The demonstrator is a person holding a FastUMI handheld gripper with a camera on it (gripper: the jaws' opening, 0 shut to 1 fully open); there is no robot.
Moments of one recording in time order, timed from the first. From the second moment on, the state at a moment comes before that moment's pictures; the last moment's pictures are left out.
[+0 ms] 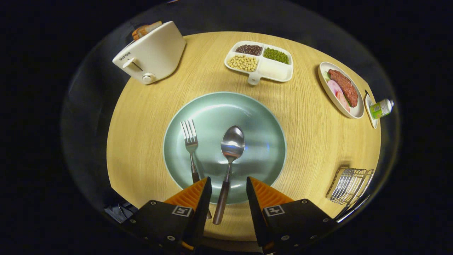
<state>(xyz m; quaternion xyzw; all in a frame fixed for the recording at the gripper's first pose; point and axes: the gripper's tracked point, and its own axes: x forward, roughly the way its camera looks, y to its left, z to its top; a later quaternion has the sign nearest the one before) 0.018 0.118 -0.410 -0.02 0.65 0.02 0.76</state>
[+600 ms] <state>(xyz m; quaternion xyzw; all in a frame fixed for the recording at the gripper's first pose) 0.009 0.117 -0.444 -0.01 0.70 0.01 0.72</state>
